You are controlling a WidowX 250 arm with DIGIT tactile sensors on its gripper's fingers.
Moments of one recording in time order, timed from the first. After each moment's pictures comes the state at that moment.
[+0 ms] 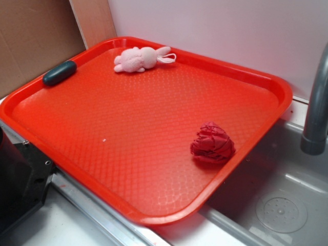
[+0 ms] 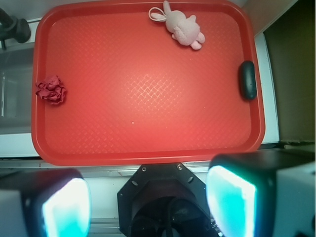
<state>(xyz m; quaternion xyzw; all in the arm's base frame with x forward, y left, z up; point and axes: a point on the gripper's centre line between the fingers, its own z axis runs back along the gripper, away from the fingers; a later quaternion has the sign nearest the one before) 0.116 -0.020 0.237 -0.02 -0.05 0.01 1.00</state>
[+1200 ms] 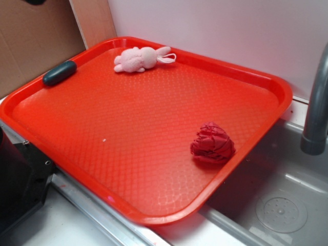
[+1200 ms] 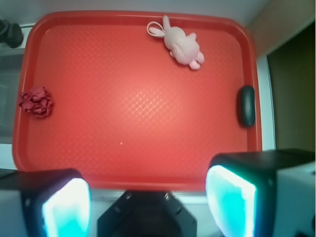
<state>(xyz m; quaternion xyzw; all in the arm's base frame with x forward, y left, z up) 0.151 0.003 0.211 0.00 -0.08 -0.04 1.00</state>
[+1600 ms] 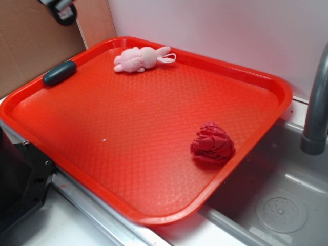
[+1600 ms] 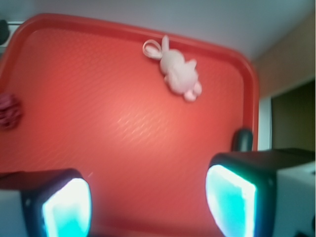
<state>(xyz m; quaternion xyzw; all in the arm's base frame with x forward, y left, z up) 0.198 0.030 0.167 0.03 -0.12 -0.12 0.99</state>
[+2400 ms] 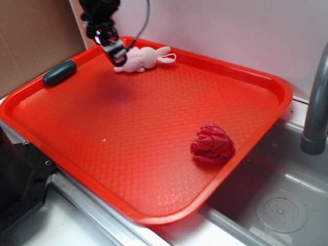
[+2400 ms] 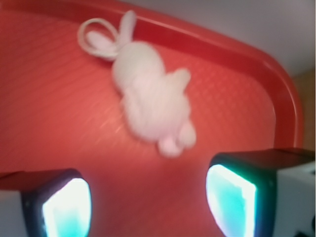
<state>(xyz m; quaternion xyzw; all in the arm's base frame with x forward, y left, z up) 0.276 0.064 0.062 0.05 -0.08 -0.14 0.98</state>
